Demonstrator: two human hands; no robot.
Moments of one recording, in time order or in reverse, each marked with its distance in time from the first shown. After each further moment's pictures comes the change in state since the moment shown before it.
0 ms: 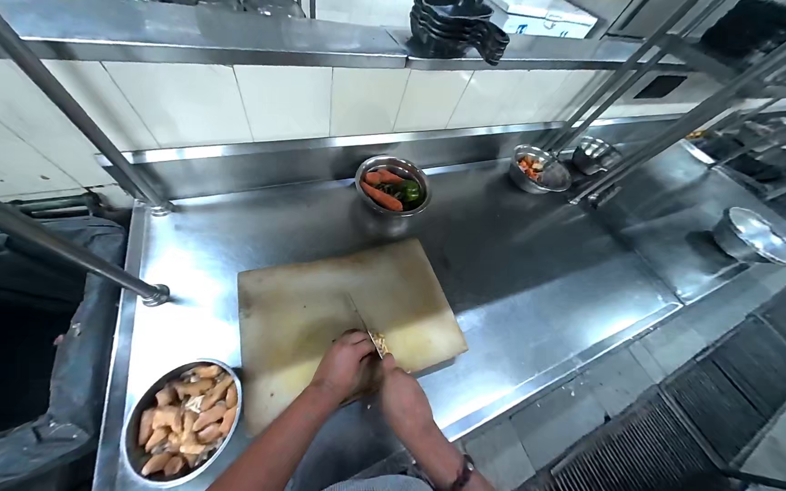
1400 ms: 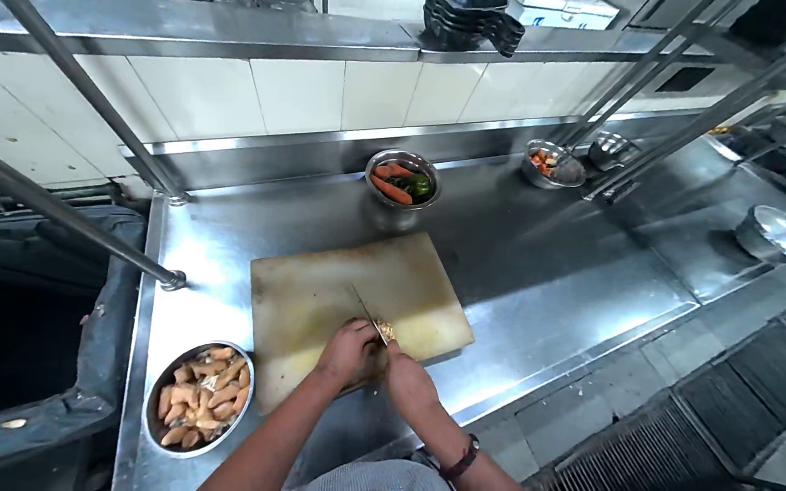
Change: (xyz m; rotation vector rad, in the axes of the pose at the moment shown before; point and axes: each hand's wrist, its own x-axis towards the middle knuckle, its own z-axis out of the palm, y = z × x) left_hand -0.006 -0.002 -0.007 -0.012 -0.033 -0.072; right_hand -0.006 -0.006 -0.011 -0.065 -0.034 -0.039
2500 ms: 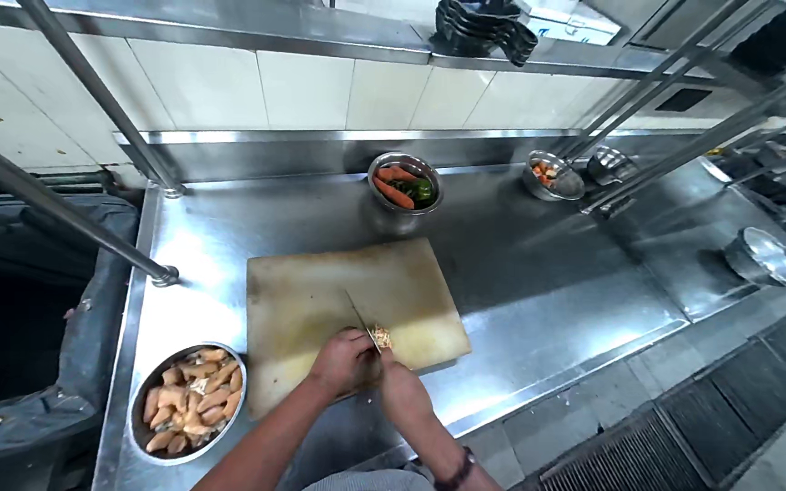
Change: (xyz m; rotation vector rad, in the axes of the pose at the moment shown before) left_hand -0.005 -0.012 0.012 -0.013 0.141 0.112; right_hand 0.000 -0.003 -0.002 -0.007 -0.031 0.000
